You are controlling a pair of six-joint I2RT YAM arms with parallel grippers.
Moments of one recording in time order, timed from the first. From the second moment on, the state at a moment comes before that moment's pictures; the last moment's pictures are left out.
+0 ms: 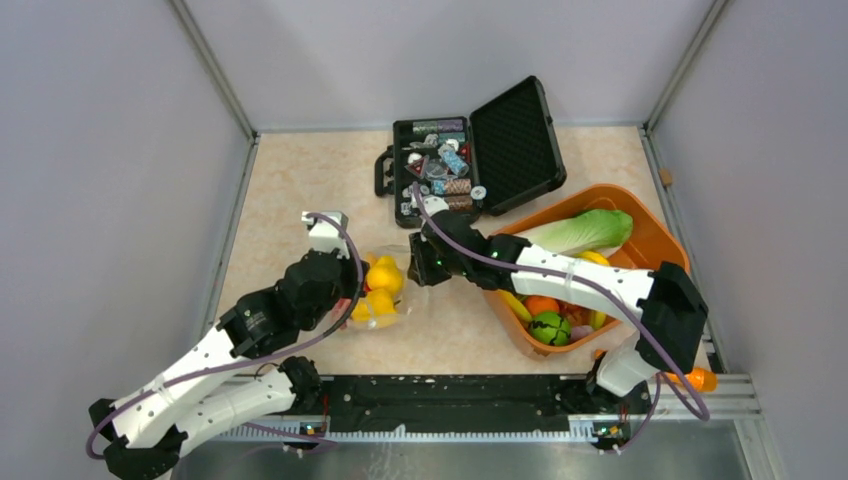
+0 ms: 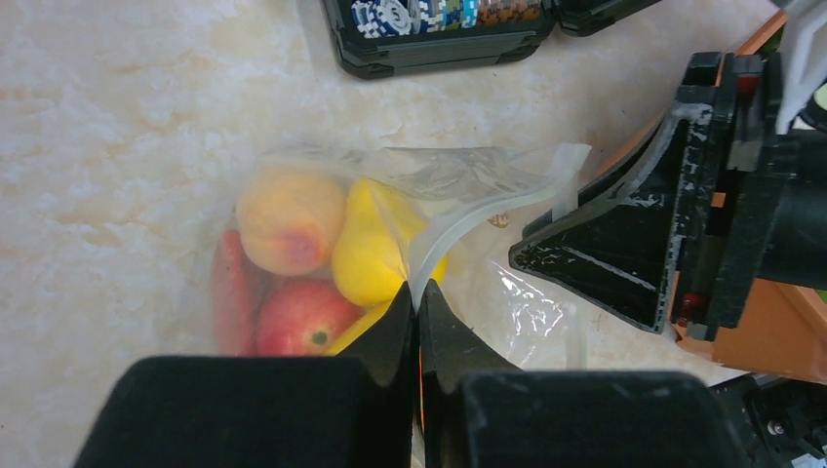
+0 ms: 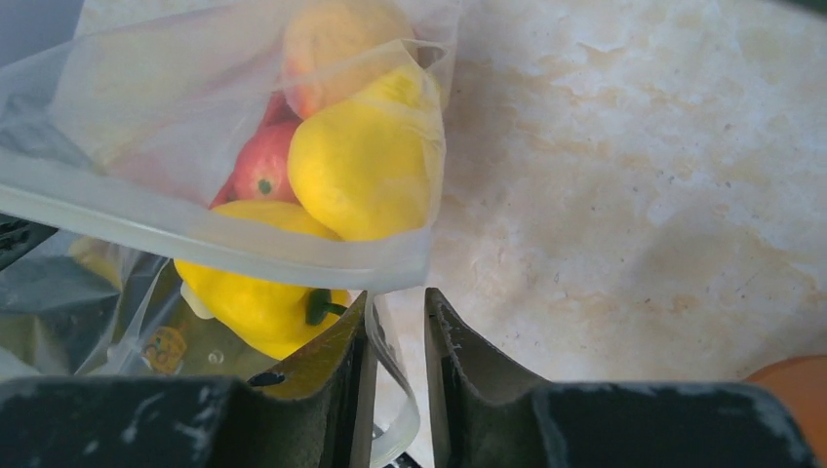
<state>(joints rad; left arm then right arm) -0.90 0.68 0.86 -0.67 -0.48 -0.55 1.05 1.54 1.22 -0.35 0.08 0.55</state>
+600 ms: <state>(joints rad) -0.90 0.83 0.81 -0.52 -0.24 -0.55 0.99 1.44 0.96 -0.30 0.18 0.61</state>
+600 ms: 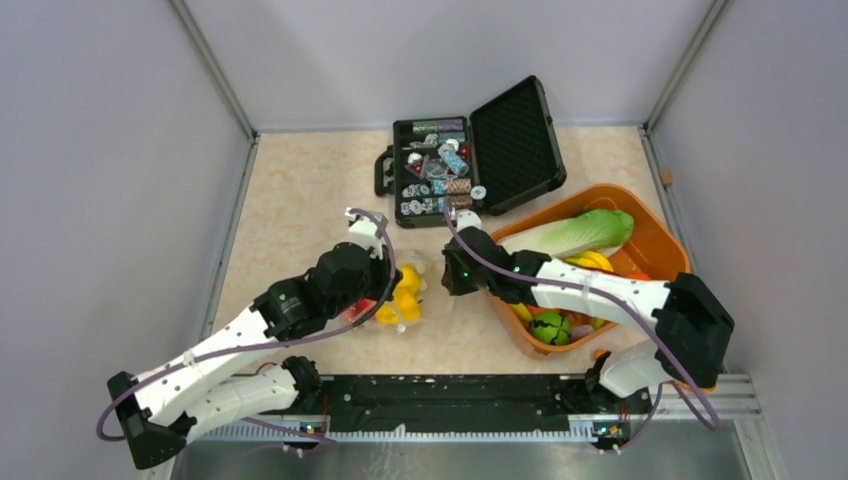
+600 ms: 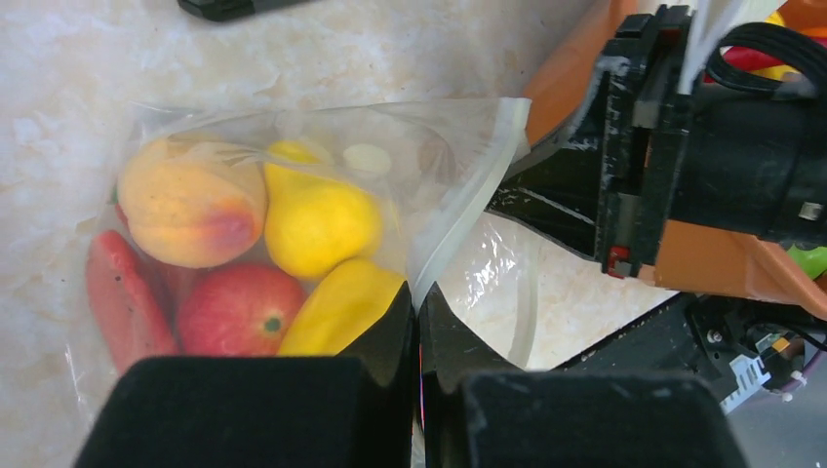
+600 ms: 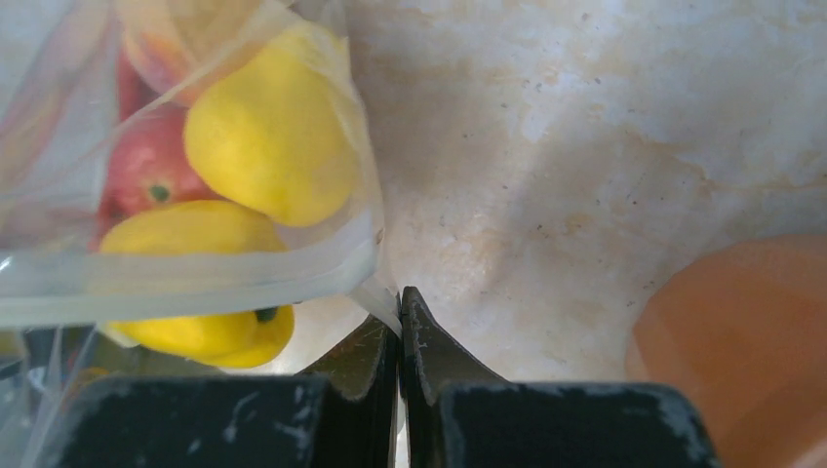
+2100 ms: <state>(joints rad) -0.63 0.72 0.88 -0.70 -0.57 -0.37 1.10 1.59 1.33 -0.11 0.05 0.67</state>
